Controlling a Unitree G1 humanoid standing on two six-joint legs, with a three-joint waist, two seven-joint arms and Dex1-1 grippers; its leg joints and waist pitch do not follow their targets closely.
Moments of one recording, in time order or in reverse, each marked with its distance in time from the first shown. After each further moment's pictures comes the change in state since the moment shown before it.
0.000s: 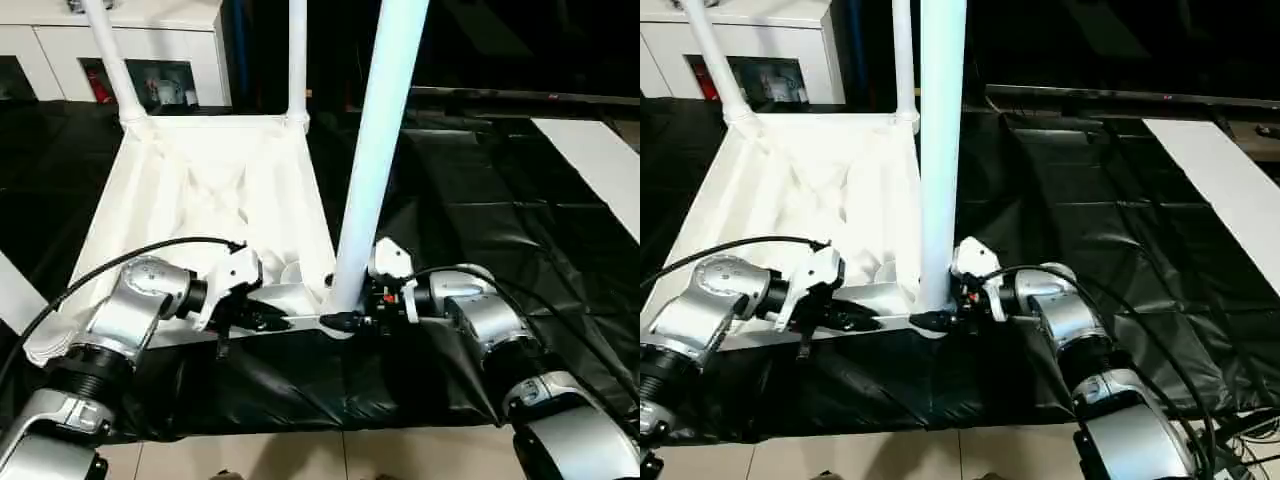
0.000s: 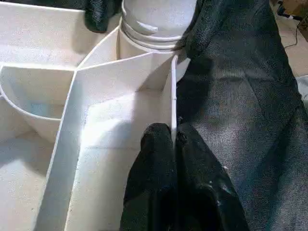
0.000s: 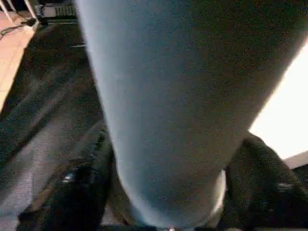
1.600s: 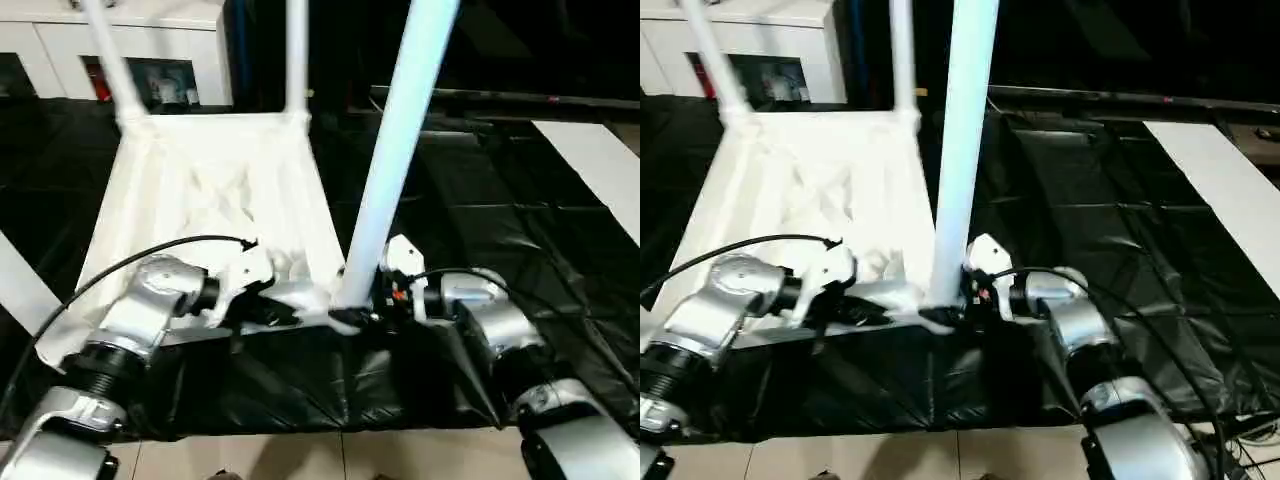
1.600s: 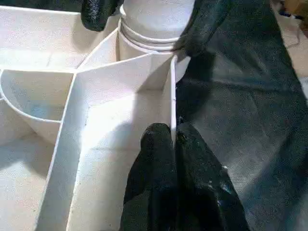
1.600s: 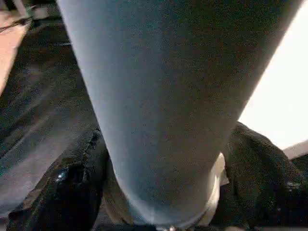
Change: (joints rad) left arm -0.013 -0.026 -0.016 -0.004 0.016 0.000 -0.003; right arm 0.017 -0.035 -0.007 -0.033 0.021 0.023 0.024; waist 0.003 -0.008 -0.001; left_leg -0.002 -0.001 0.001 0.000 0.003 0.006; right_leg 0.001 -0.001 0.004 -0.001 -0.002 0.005
